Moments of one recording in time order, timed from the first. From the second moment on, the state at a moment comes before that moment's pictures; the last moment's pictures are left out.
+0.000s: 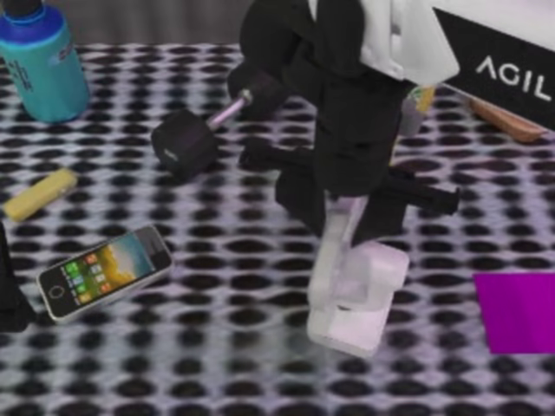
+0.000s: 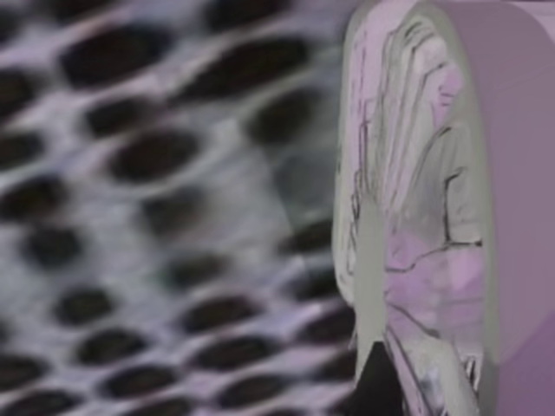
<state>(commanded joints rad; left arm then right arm) 0.00 0.00 0.00 0.00 0.00 0.00 0.77 2.04 1.90 -1.43 0.00 1.11</state>
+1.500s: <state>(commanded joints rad) 0.00 0.00 0.00 0.00 0.00 0.00 0.26 1.63 1.42 -1.44 -0.03 -1.16</state>
